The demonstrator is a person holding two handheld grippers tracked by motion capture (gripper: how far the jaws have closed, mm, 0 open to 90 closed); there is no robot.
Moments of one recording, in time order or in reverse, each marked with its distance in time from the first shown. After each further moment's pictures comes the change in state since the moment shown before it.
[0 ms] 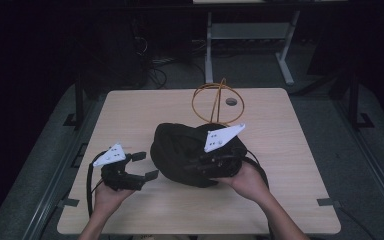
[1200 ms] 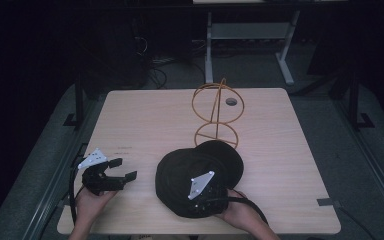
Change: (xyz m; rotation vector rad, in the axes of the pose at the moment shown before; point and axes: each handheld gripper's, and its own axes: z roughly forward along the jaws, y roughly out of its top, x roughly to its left) left arm 0.041 -0.046 -0.037 0.105 0.203 -0.146; right arm 0.031 -0.088 0.081 0.372 -0.046 -0.102
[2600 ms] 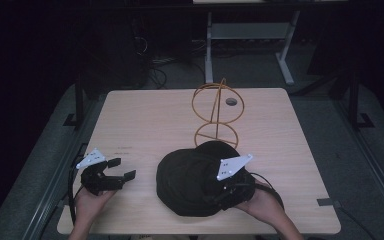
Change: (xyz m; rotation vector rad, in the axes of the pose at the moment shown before) left arm 0.002 -0.001 -0.002 -0.009 0.015 -0.011; right arm -0.022 -0.021 -0.070 -0.199 -0.035 0.117
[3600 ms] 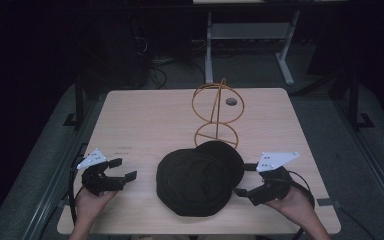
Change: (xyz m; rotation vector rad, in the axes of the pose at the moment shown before) left arm -0.004 0.001 0.000 -0.003 -0.015 0.001; right arm -0.020 -0.045 -0.064 -0.102 -0.133 0.133
